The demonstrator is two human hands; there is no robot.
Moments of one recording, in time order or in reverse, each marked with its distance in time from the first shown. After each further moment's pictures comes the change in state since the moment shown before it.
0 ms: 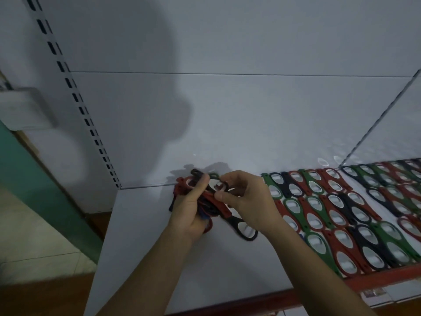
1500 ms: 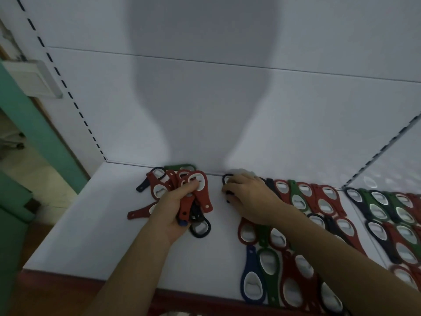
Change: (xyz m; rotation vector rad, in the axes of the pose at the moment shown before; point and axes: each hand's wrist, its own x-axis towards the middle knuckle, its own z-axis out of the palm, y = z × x) left_hand -0.005 -0.069 0.050 0.093 0.190 0.114; right_hand 0.069 0.093 -0.116 -0.896 -0.503 -0.638
